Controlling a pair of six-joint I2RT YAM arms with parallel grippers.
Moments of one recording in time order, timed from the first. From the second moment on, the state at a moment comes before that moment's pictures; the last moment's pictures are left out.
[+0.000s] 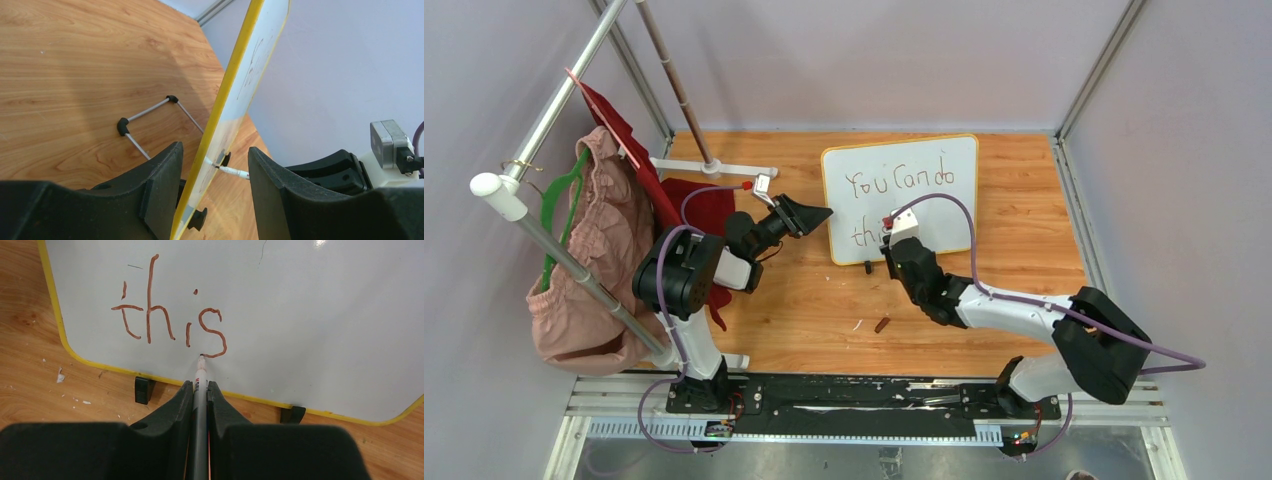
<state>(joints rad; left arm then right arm) -0.25 1.82 0.55 1.41 0.59 -0.98 0.89 1.36 0.63 0.31 0.54 0.12</state>
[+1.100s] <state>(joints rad) -0.25 1.82 0.55 1.41 0.59 -0.98 0.90 0.85 0.53 0.13 0.55 0.11</state>
